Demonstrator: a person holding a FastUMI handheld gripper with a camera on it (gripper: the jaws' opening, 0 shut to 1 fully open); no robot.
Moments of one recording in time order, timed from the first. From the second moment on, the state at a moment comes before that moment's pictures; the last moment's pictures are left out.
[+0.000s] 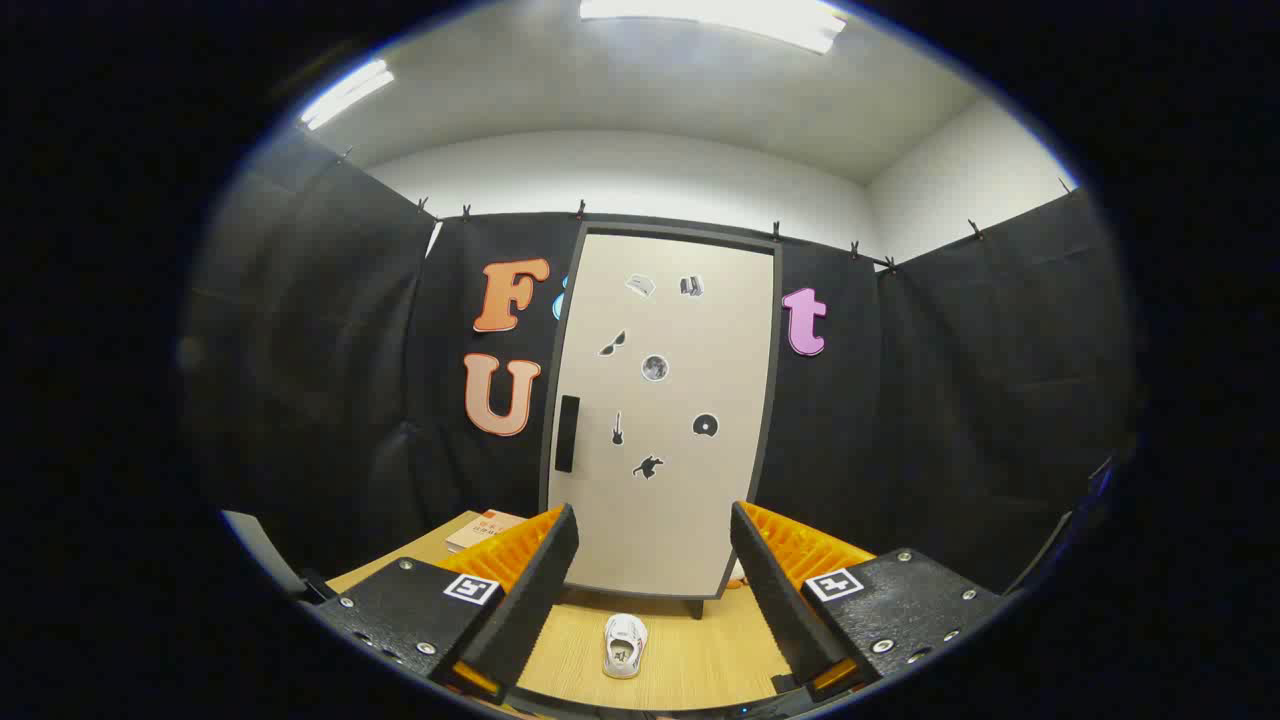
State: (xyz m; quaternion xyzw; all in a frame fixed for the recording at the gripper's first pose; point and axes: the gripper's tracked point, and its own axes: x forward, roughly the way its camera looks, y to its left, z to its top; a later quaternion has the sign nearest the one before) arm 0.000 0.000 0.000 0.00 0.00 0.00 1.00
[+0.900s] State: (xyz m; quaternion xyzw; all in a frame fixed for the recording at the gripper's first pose) arm 0.028 0.047 -0.002 0.02 0.00 0.02 1.00
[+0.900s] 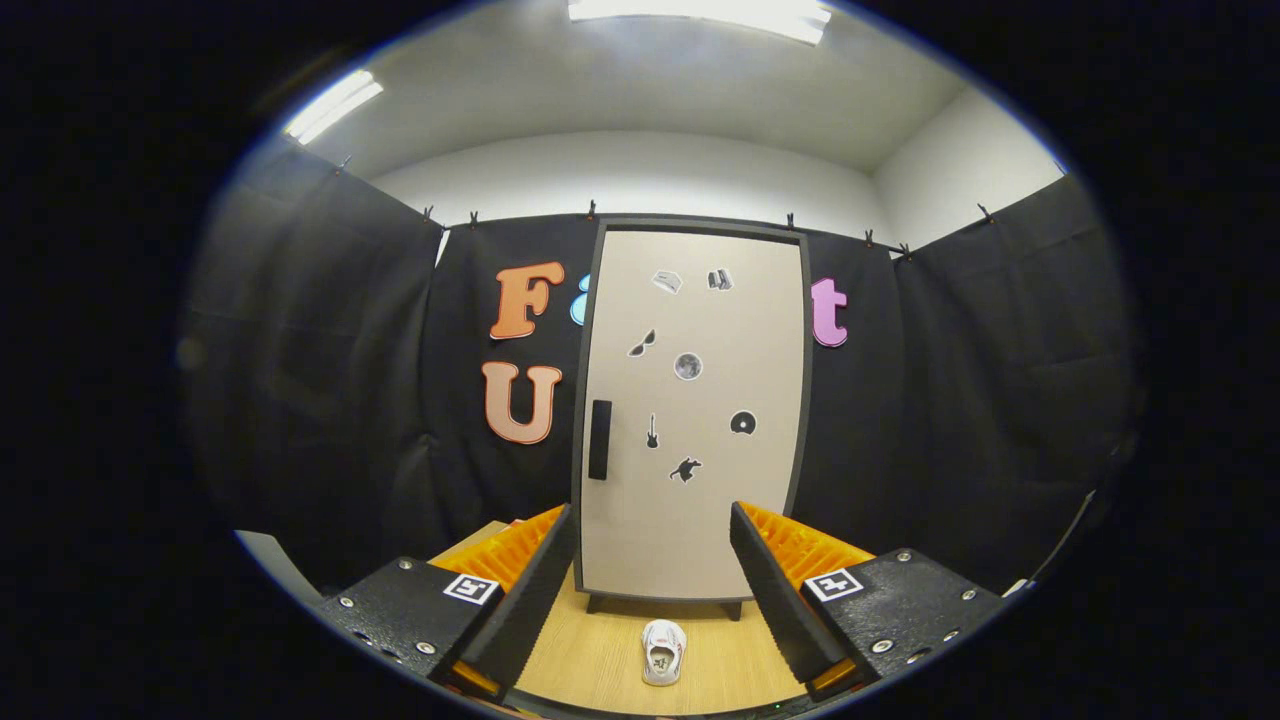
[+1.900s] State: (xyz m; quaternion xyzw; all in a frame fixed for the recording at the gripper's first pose) arm 0.236 0.118 -0.054 0.04 0.01 0.06 1.00
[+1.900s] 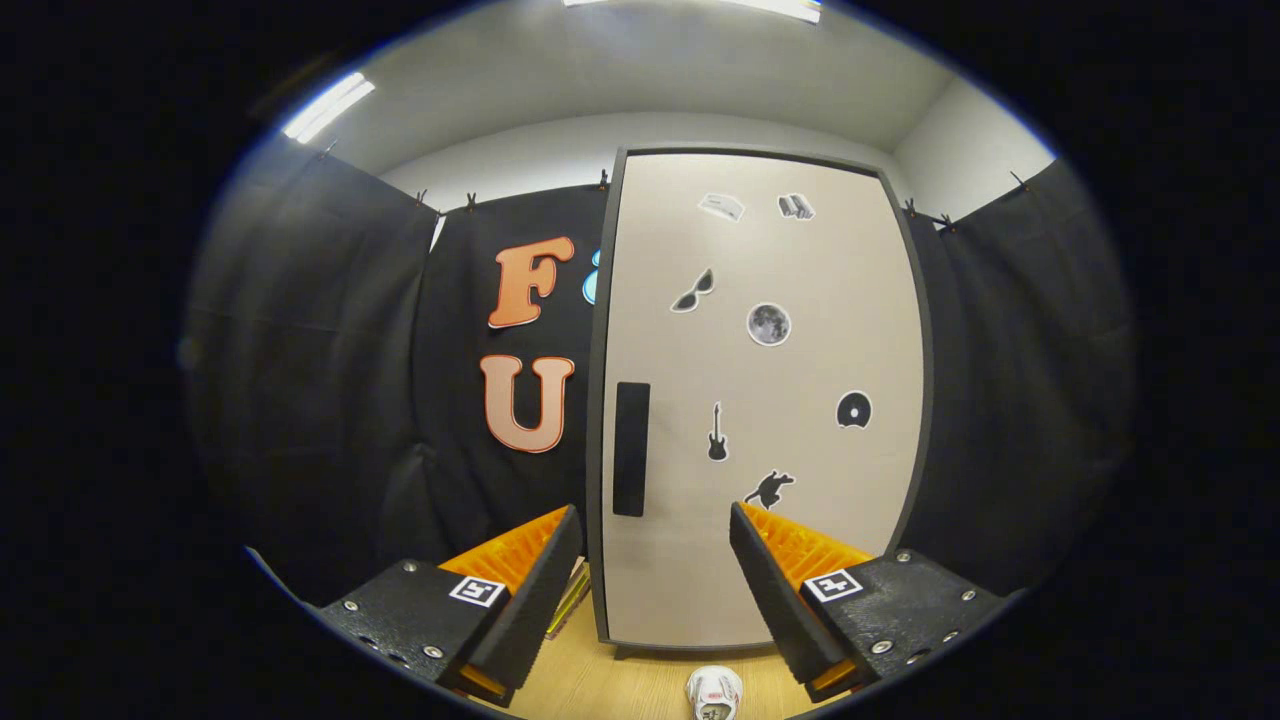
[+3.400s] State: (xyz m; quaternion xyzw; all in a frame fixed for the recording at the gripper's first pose) arm 0.356 0.160 -0.074 0.05 0.04 0.03 1.00
